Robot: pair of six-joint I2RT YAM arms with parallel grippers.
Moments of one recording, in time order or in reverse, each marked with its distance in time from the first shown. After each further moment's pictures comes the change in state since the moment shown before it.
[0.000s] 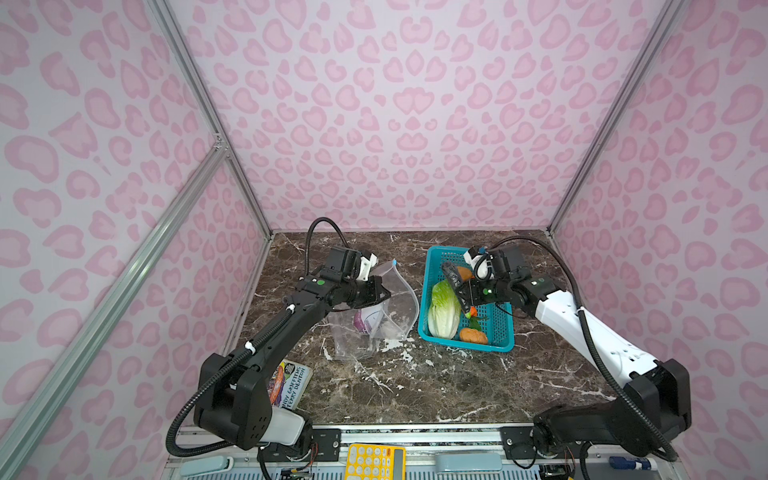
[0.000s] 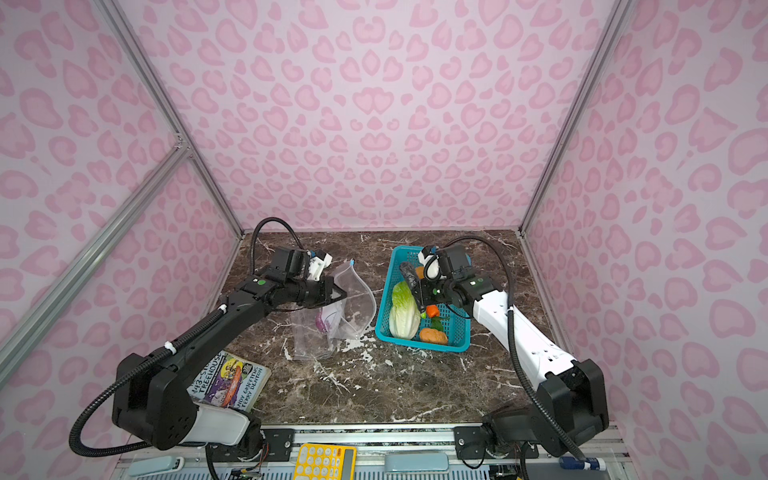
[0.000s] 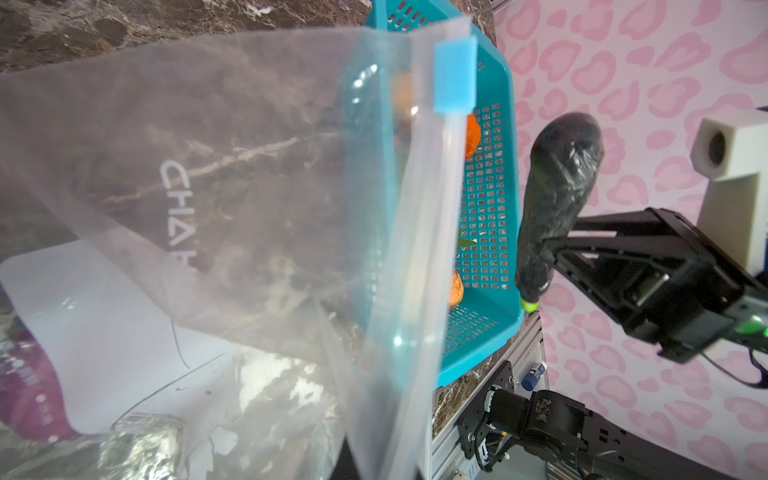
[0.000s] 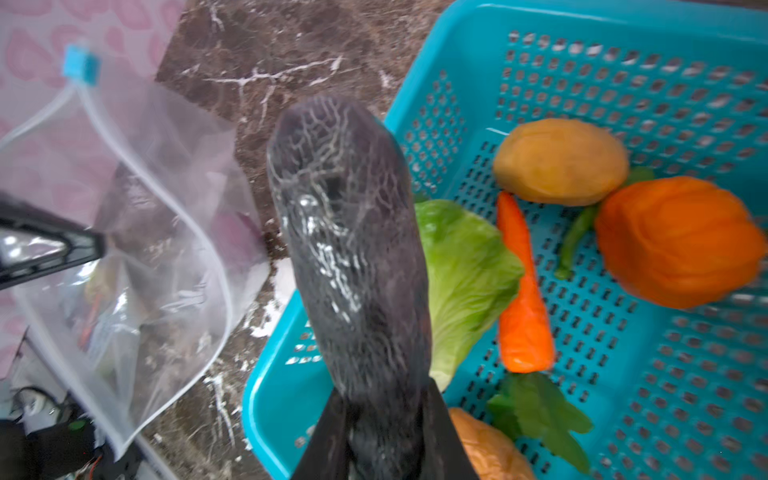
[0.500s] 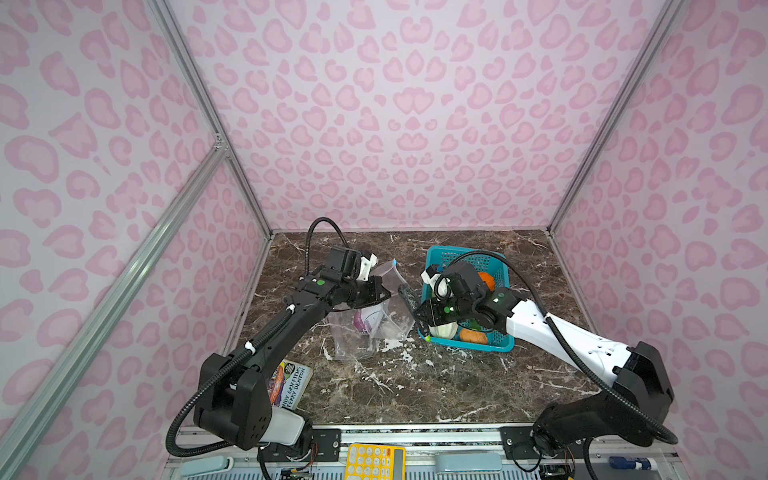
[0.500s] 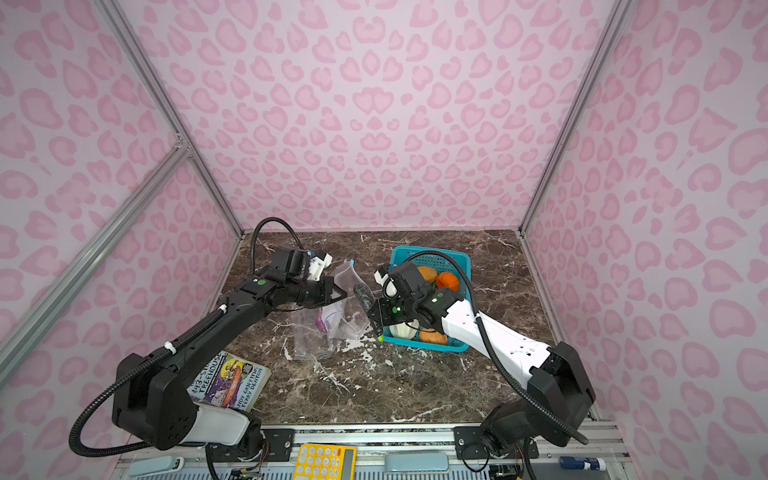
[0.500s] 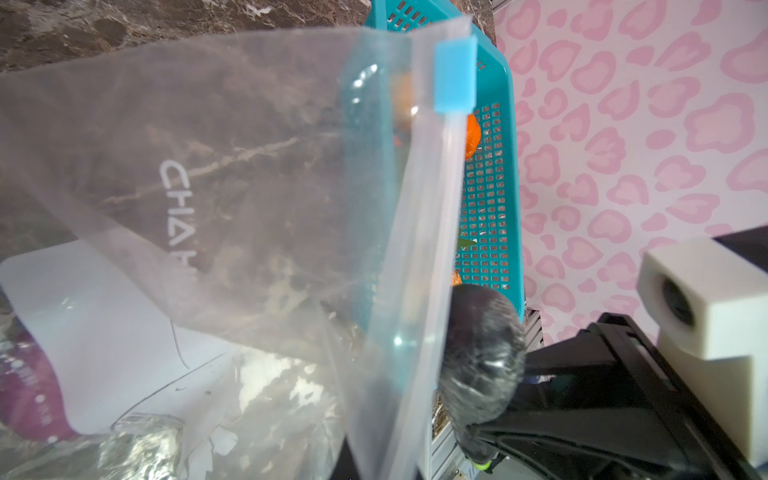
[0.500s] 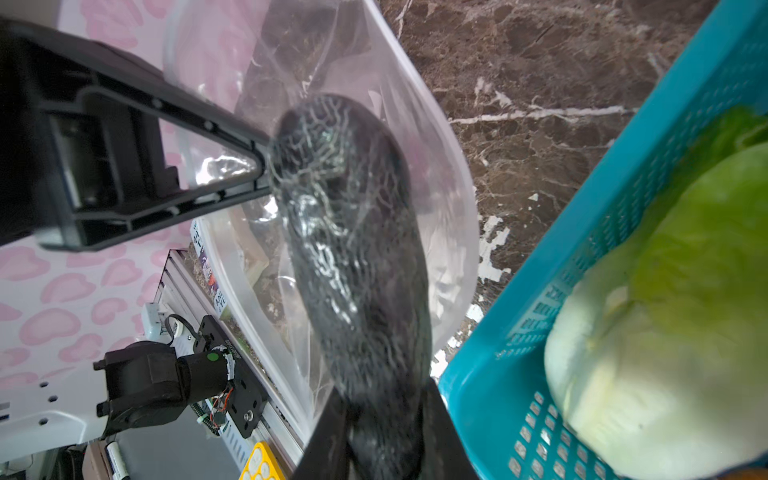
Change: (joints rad) left arm -0.006 -0.001 0.000 0.000 -0.001 0.000; right arm 0.285 0.103 0.005 0.126 -0.030 0.262
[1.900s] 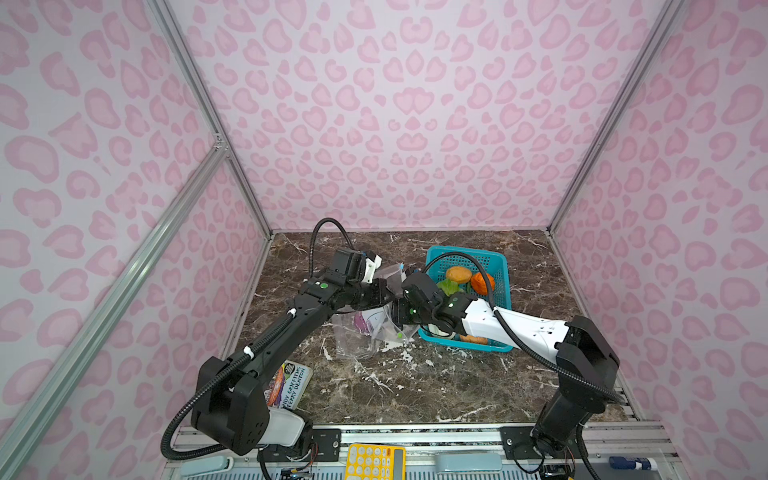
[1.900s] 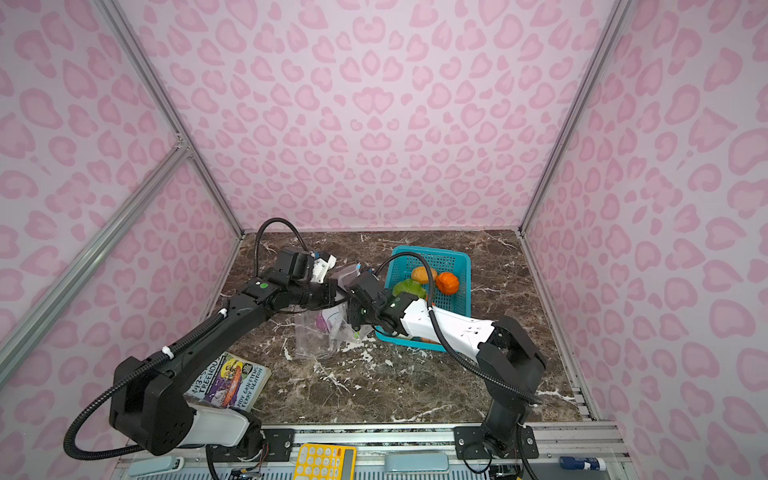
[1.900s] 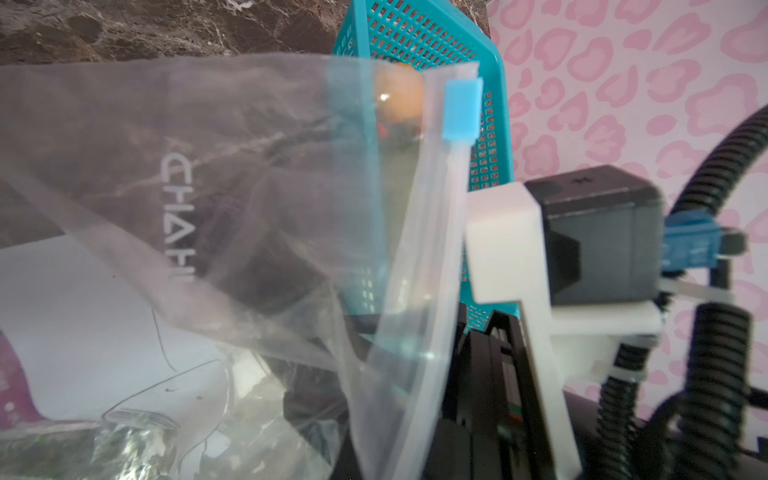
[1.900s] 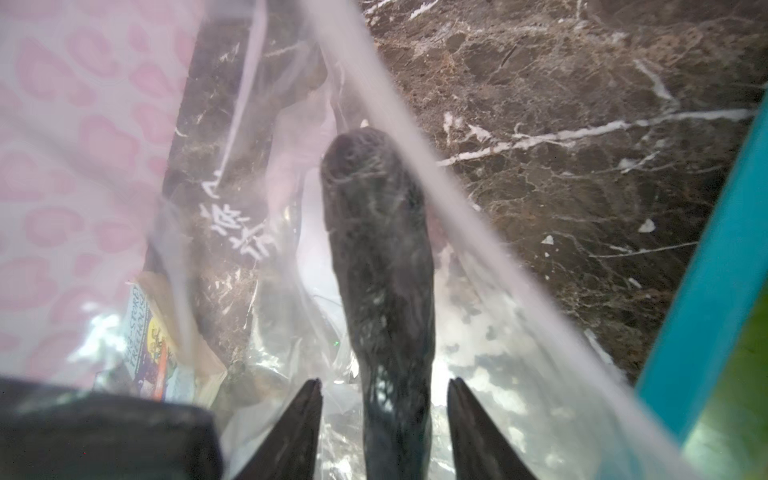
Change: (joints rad) left arm -0.041 -0.020 -0.007 0.007 -0.034 -0.011; right arm 0.169 0.235 0.106 0.138 0.349 0.243
